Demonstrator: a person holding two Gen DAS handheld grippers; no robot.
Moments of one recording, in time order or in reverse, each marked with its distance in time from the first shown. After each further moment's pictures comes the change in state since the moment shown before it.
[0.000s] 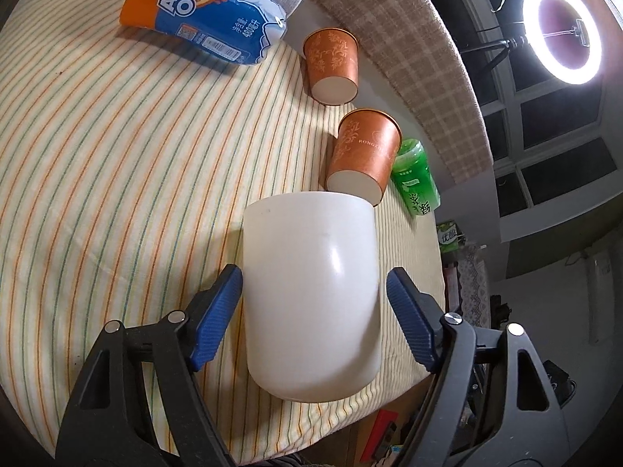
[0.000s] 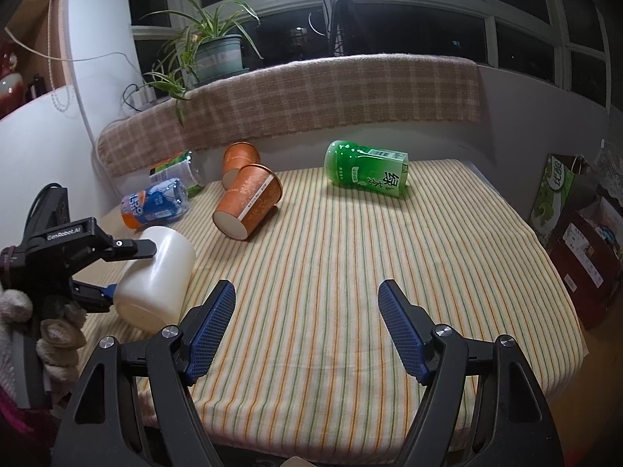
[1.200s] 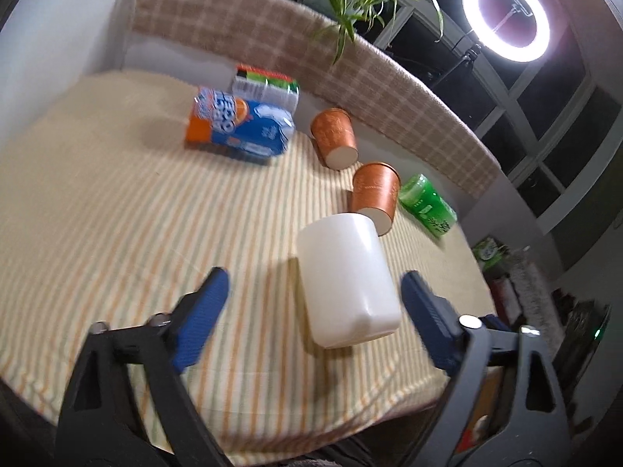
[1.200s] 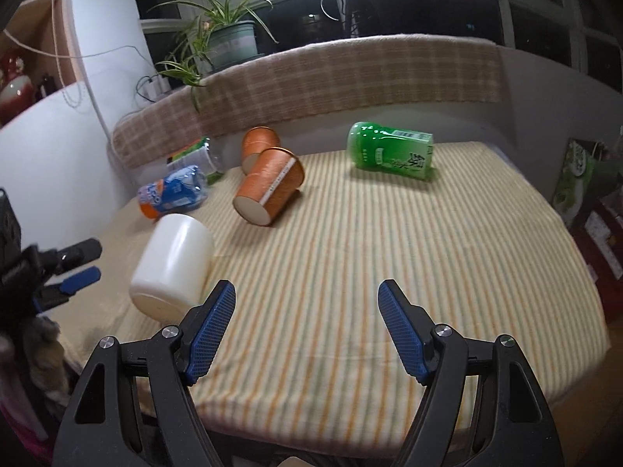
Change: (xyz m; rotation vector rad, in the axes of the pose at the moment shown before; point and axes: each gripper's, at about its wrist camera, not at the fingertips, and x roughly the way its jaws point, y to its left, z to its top) left arm -0.076 -0.016 -0.043 0.222 -0.291 0.173; right arm 0.009 0.005 -0.002 0.004 0.055 0.074
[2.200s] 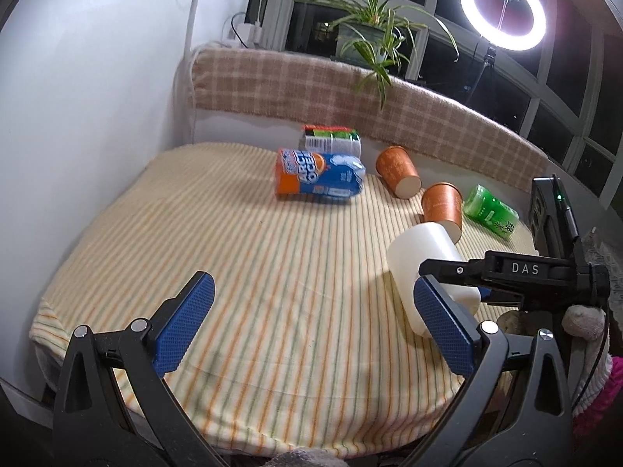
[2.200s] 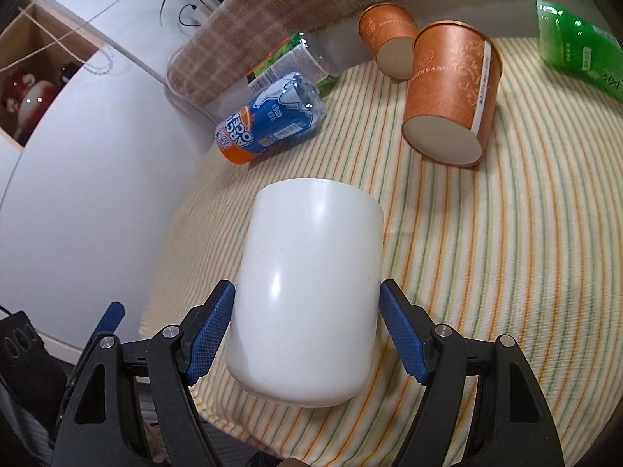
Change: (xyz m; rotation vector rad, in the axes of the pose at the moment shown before) left arm -0.060 0.014 -0.026 0.192 -0.223 0.305; right arm 0.136 0.087 0.028 0.102 0.394 0.450
